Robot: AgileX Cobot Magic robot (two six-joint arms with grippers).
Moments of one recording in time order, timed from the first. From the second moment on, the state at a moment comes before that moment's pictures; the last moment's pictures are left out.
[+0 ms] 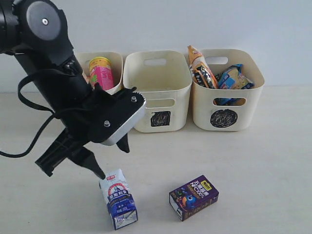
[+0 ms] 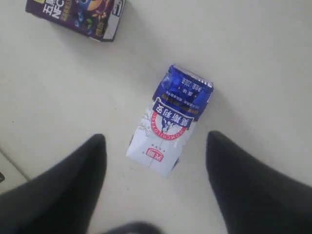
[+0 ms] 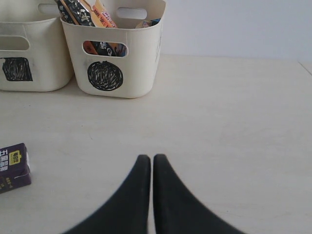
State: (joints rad) left arm -0.59 1.71 -1.32 -0.25 1.09 1.79; right arm 0.08 0.00 -0.01 0.03 0.33 -0.05
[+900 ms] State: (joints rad) left arm -0.69 1.85 -1.17 -0.07 0.87 1.91; right arm 0.08 0.00 -0.01 0.03 0.33 -0.05
